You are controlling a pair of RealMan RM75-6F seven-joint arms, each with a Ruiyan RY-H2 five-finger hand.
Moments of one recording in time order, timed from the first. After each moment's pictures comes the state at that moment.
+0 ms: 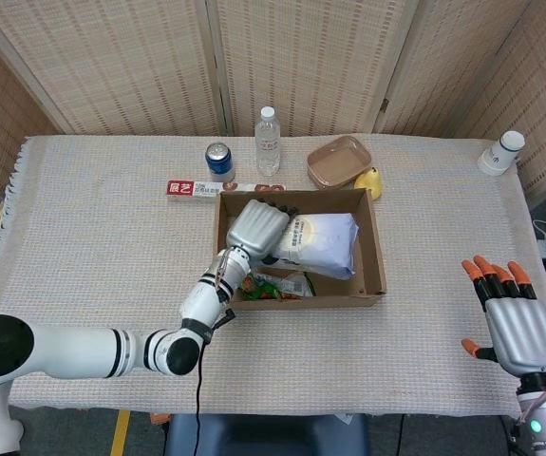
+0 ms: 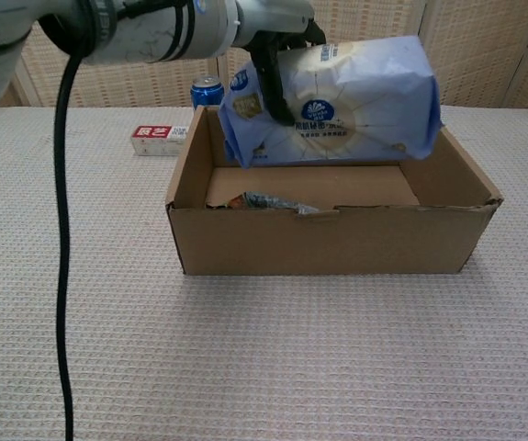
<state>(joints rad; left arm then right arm) -1.44 -1.46 -0.26 -1.60 0.36 0.97 0.79 0.18 -0.77 0.02 -2.36 -1.24 1.43 -0.58</state>
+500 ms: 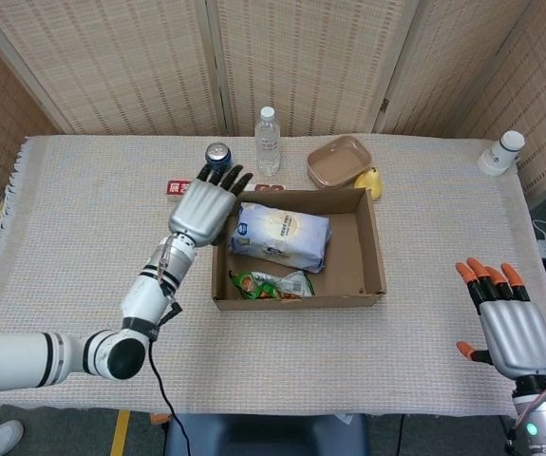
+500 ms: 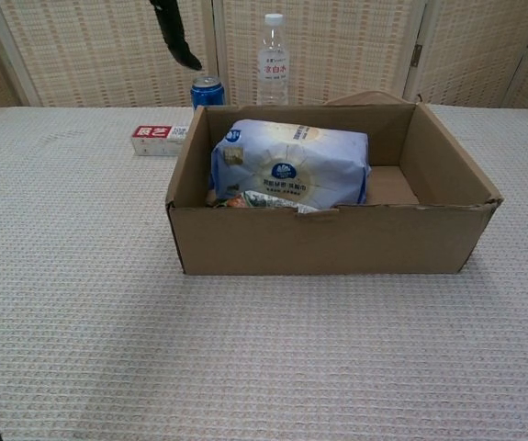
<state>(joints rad) -1.32 -1.14 -0.19 -1.87 0.43 1.10 0.82 0.18 -0.79 0.01 -2.36 -1.27 1.42 -0.59</state>
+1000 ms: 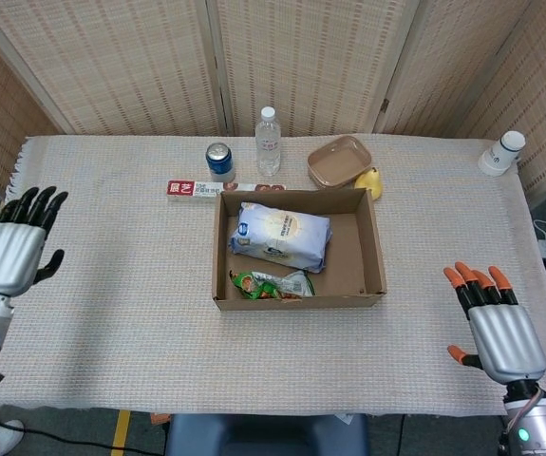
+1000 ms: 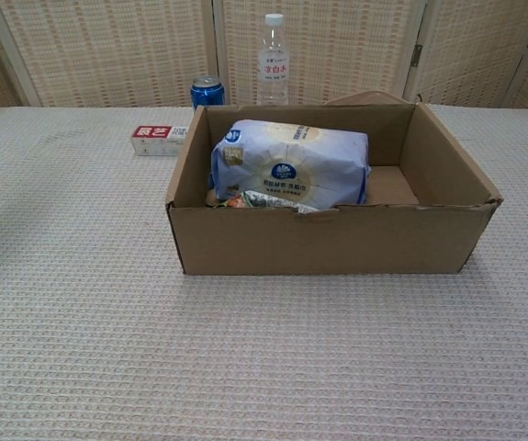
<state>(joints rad) -0.64 -0.81 0.10 -1.95 1.10 1.45 0.33 0.17 -0.82 0.00 -2.36 -1.32 1.42 -0.63</state>
